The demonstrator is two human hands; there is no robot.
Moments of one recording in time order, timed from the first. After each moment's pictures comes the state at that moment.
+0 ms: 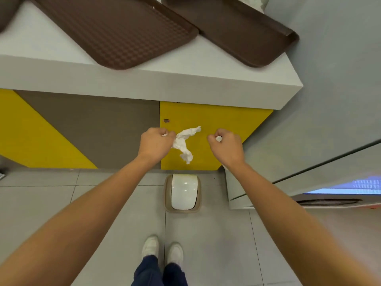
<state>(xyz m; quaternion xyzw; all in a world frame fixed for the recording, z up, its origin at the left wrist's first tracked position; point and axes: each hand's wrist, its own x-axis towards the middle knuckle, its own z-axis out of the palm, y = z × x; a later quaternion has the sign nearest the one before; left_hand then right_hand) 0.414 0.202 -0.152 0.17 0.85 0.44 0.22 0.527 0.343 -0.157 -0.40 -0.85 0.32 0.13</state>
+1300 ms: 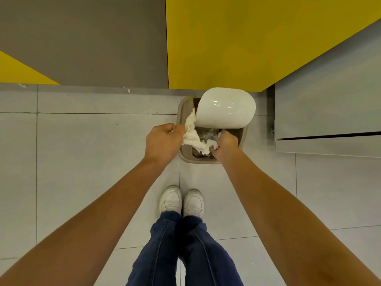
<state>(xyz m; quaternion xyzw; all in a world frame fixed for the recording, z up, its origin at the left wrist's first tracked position) 0.438 0.173 -0.558 -0.01 0.81 0.42 0.41 0.513 0.295 -0.612 -0.74 -0.19 0.64 0.05</state>
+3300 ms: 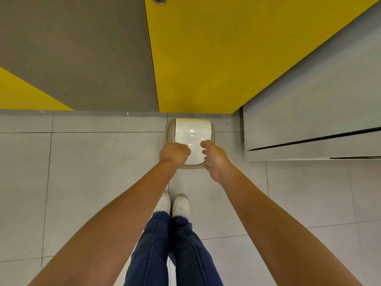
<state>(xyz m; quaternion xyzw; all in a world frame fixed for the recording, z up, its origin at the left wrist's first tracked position) 0.478 0.212 -0.461 -0.05 0.80 0.33 0.50 0.553 0.289 -0.445 -0.64 -0.40 0.64 -0.11</state>
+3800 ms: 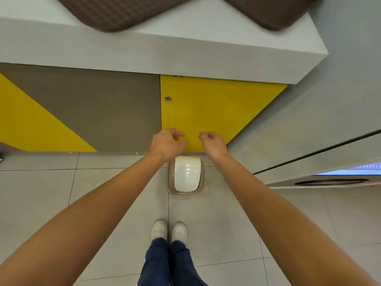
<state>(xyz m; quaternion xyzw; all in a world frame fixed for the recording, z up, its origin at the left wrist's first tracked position) 0.431 0.200 -0.214 0.17 0.84 0.37 0.35 0.515 0.301 -0.213 -0.51 -0.68 0.52 0.01</state>
